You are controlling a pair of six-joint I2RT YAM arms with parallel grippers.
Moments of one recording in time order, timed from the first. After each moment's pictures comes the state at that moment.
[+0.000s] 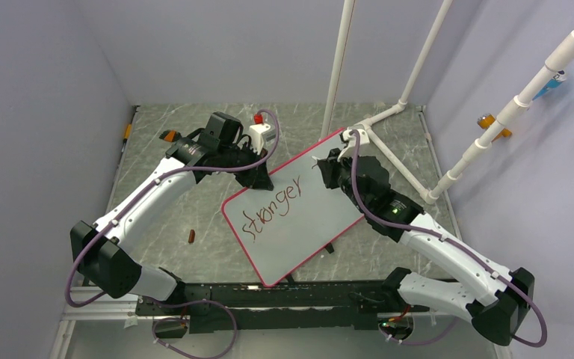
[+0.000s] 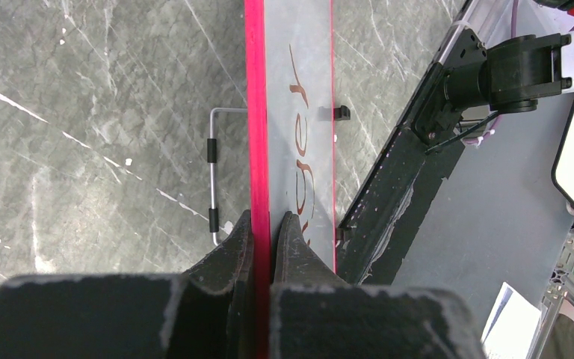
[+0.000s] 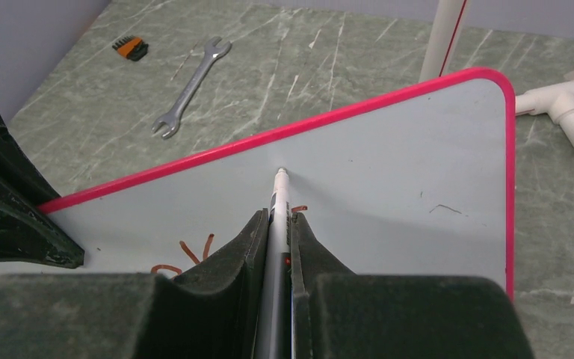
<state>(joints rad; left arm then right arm) -0.56 1.42 1.38 -0.77 0.57 -0.02 0.76 0.98 0.89 -0.14 0.33 0.25</state>
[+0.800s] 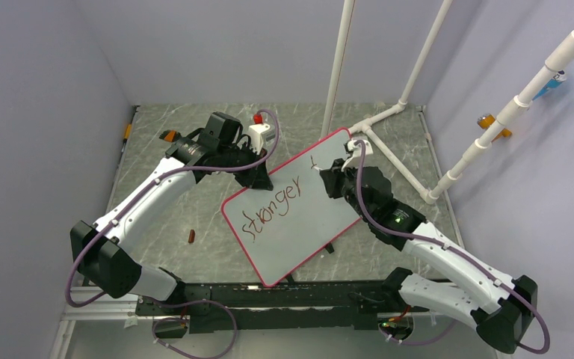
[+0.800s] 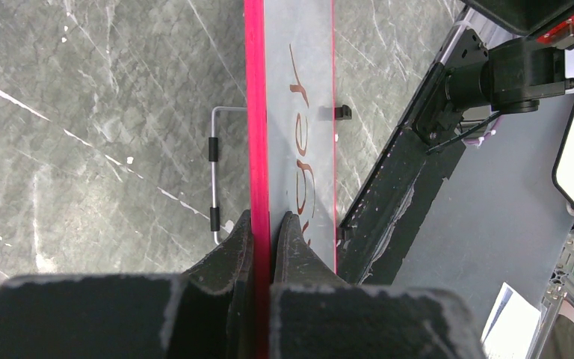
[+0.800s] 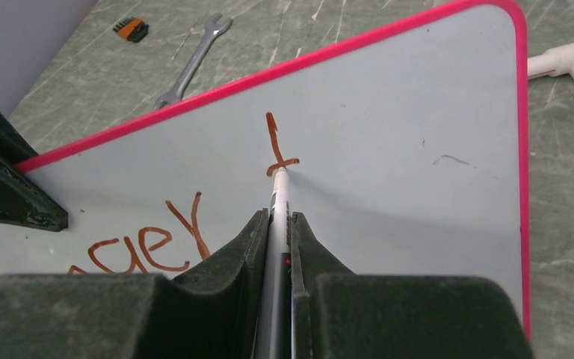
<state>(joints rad) -0.56 1.42 1.38 -0.77 0.57 -0.02 0.76 0.92 0.80 -0.13 0.31 0.31</state>
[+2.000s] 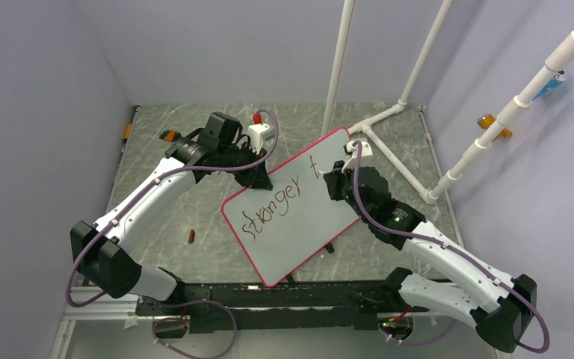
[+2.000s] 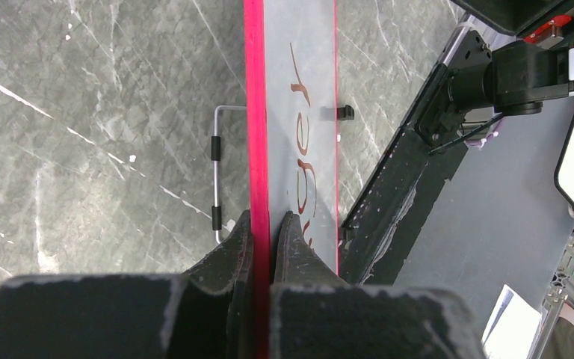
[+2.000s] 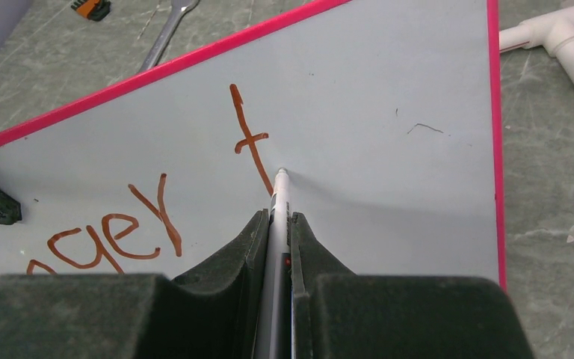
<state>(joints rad) -0.56 1.42 1.38 -0.77 0.56 -0.02 0.76 0.92 0.79 -0.20 0.36 0.32</state>
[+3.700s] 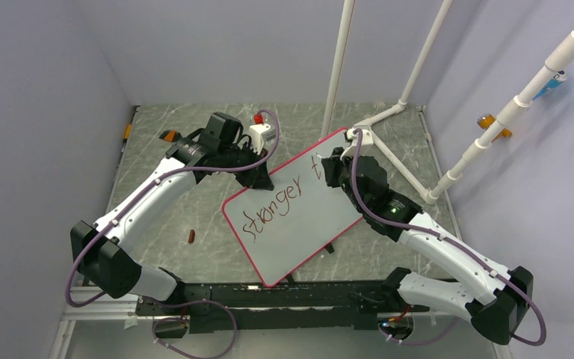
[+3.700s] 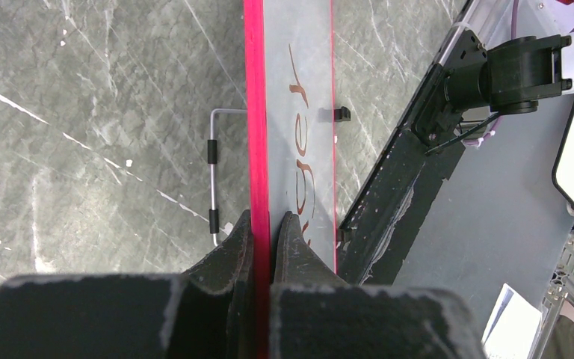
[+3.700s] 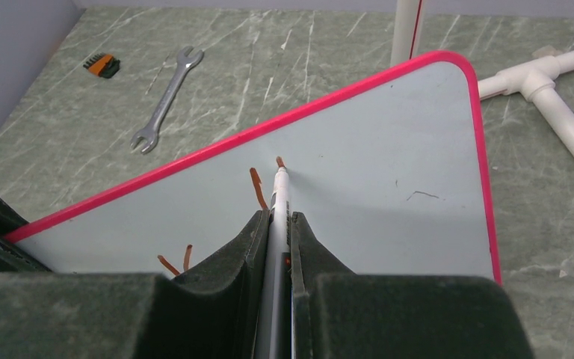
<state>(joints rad) -0.56 1.42 1.38 -0.76 0.57 -0.02 0.76 1.00 0.90 -0.14 0.42 0.31</state>
